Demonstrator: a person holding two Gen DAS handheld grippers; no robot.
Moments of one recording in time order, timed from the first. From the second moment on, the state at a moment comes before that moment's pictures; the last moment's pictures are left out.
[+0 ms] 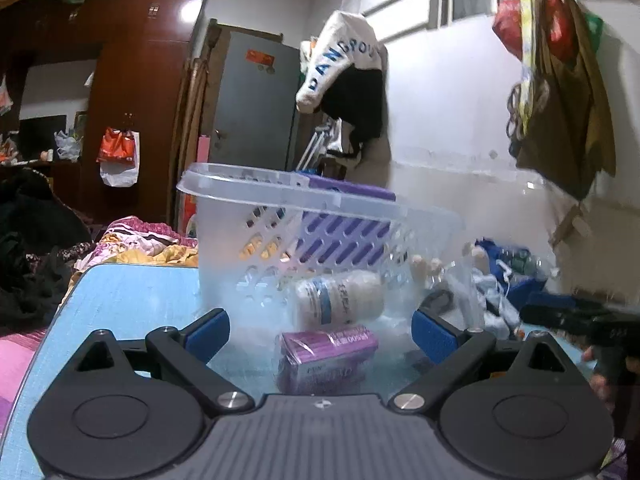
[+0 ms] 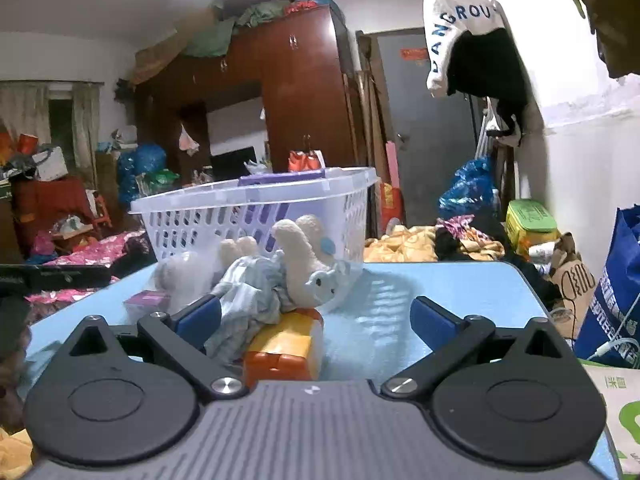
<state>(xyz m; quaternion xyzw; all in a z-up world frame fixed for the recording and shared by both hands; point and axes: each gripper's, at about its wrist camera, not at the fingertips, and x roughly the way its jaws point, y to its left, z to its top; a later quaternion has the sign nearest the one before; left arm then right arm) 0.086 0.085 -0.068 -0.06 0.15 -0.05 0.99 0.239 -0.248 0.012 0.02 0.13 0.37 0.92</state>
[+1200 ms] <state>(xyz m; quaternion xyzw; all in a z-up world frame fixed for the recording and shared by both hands) 0.148 0.054 -0.081 -0.06 0.31 0.01 0.95 0.238 -0.223 -0.002 -0.07 0.21 0.38 0.90</state>
